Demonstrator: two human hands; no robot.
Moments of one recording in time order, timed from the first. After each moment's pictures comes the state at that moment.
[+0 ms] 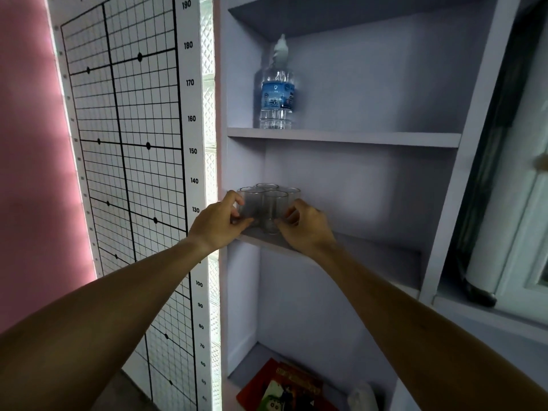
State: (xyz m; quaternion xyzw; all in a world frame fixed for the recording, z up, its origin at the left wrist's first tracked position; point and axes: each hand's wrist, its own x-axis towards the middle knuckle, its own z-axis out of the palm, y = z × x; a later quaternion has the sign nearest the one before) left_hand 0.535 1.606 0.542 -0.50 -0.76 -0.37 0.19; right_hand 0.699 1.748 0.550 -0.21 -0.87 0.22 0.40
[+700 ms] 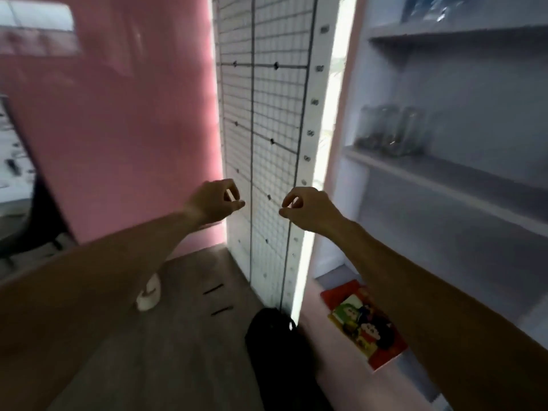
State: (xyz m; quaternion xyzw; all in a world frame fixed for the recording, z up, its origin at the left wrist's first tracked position) left_hand 0.556 1.360 0.442 -0.26 -0.93 -0.25 0.07; right_hand 0.663 1.580 0.454 -0.01 -0.94 0.31 0.13
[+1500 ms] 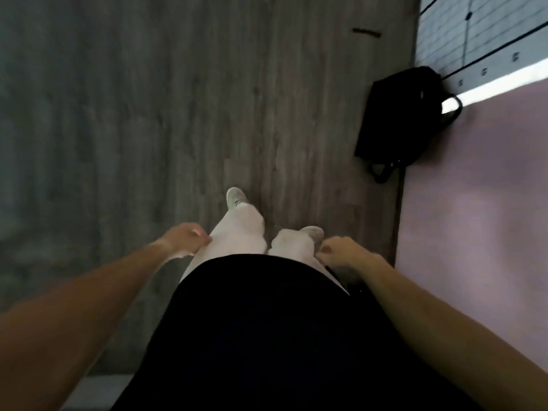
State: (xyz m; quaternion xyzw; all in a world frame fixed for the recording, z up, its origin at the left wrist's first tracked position) left_hand 0.968 0.953 -0.029 0.28 -0.75 -0.32 -0.51; right_hand 0.873 1.306 0.016 0.12 -0.76 -0.01 -0.63
